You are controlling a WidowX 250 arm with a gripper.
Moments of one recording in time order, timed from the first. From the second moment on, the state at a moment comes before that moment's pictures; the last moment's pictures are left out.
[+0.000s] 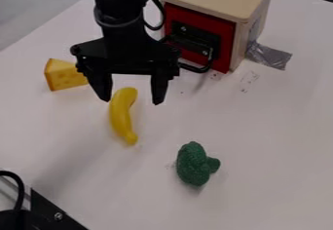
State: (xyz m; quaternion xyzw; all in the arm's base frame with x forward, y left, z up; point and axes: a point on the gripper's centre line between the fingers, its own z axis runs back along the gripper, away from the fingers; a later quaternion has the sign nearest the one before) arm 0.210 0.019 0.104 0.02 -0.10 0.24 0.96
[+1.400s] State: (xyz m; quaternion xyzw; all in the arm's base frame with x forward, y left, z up) arm 0.316 0.049 0.072 -0.04 -0.12 0.53 0.84
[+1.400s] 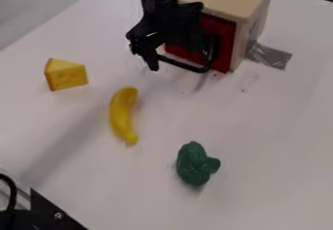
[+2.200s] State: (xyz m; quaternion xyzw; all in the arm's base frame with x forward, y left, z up) arm 0.333 0.062 0.031 -0.01 -0.10 0.62 0.78
